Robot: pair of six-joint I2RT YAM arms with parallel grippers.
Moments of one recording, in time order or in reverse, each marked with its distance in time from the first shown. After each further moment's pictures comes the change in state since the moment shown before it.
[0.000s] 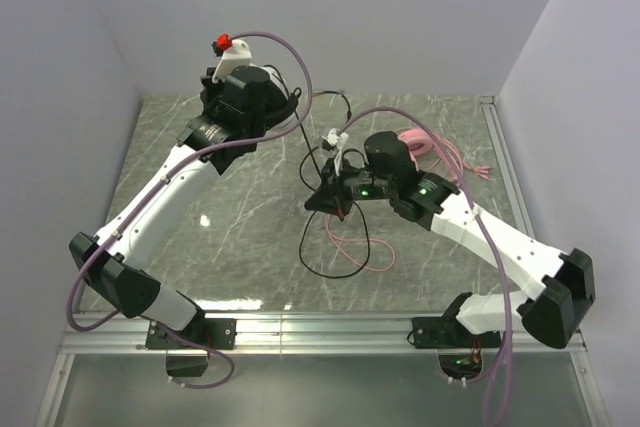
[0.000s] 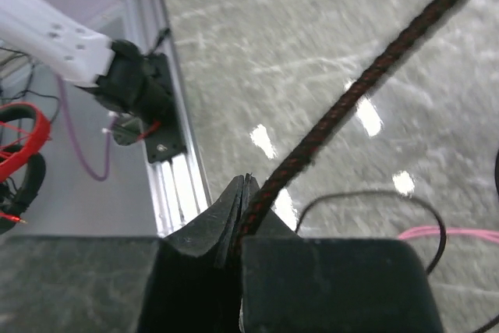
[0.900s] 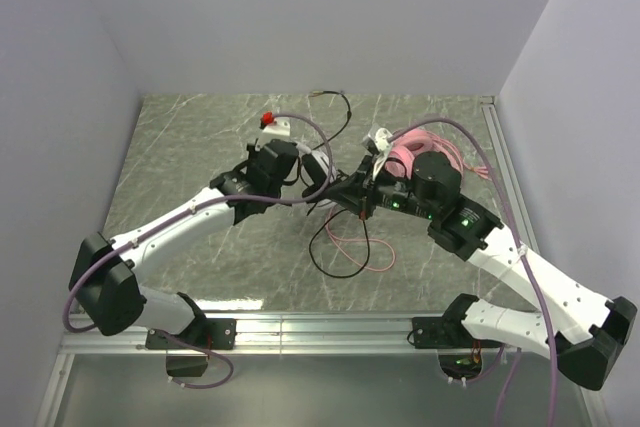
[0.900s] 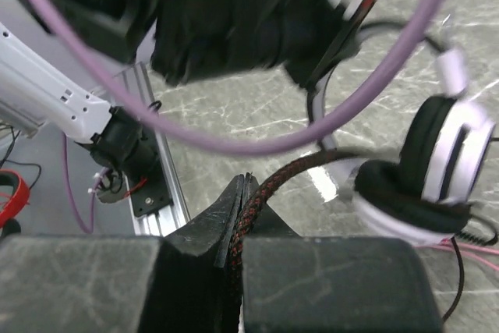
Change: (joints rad) left arm -0.129 -0.090 -0.506 0.124 0.365 -0.207; right arm 0.004 -0.289 -0.151 0.154 0.157 0.064
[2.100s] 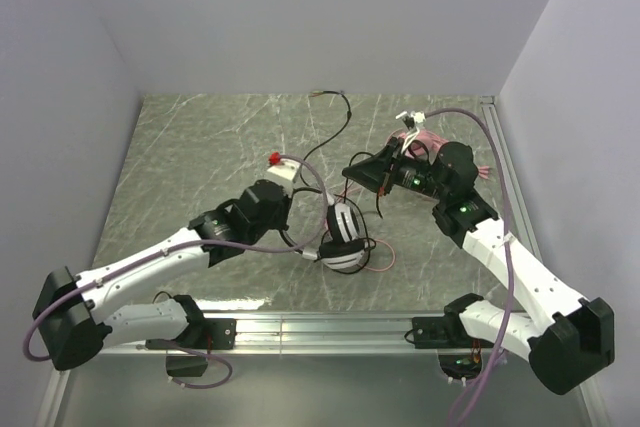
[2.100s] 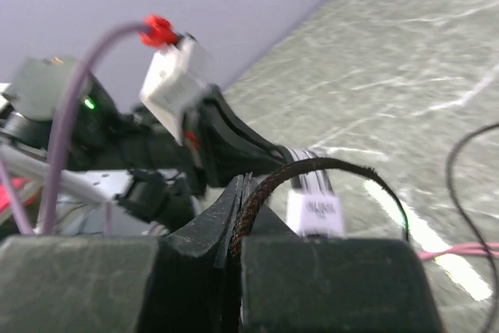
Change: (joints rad) left arm -0.127 -0.314 -0.340 0.137 0.412 -0.012; right arm -0.330 0.027 -0.175 0.355 -0.260 0.356
